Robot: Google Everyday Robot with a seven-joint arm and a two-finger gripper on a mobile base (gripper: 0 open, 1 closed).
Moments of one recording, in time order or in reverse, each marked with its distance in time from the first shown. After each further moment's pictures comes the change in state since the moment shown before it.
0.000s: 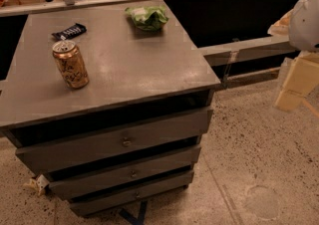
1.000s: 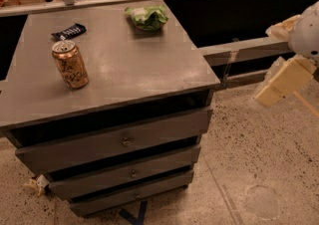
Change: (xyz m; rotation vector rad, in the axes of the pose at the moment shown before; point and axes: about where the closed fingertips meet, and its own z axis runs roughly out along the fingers) arm -0.018 -0.011 0.014 0.044 -0.300 0.149
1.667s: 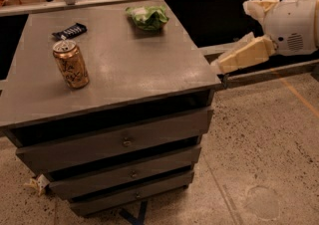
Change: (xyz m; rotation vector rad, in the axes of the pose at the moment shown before) arm -0.073 -0.043 0.022 0.099 -0.484 0.036
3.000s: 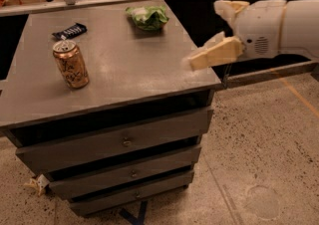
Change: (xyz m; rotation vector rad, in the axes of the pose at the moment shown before) arm -0.038 0.022 0.044 -0.073 -0.201 0.027
